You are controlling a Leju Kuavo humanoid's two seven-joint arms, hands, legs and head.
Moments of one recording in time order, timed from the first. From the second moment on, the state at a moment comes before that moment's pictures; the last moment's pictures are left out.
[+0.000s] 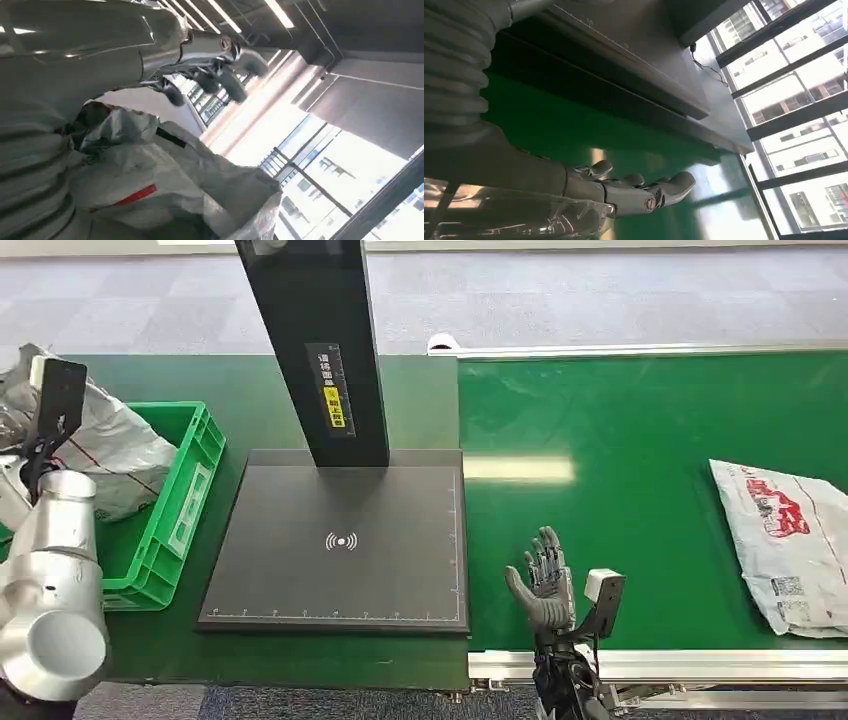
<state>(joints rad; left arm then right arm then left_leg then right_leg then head) -0.95 0.16 0.65 -0.64 -1.09 0.69 -0.36 -0.30 0.27 -0.36 -0.71 0.06 0.30 -0.61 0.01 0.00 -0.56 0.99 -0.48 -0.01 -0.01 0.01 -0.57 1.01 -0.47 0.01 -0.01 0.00</state>
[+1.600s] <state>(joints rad) -0.55 -0.11 0.31 -1.58 -0.24 0.25 -0.69 -0.30 0.27 -0.39 -0.66 0.05 0.27 -0.61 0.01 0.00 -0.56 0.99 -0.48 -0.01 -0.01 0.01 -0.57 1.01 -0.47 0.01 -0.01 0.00</state>
